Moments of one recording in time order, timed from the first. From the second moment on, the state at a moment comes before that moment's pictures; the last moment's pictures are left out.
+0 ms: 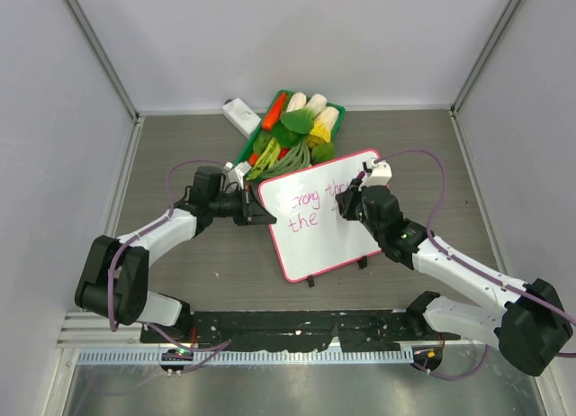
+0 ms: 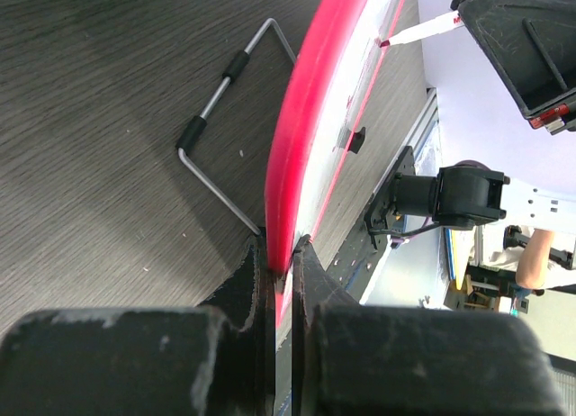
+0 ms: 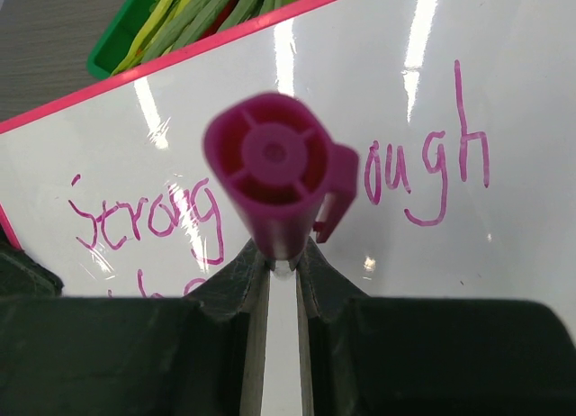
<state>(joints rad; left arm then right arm) -0.33 1.41 0.72 0.02 0.81 -0.57 0.67 1.05 0.62 0.05 0.31 0.50</state>
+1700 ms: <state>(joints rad) -0.33 1.41 0.72 0.01 0.80 -0.57 0.67 1.02 0.58 0.05 0.24 0.53</state>
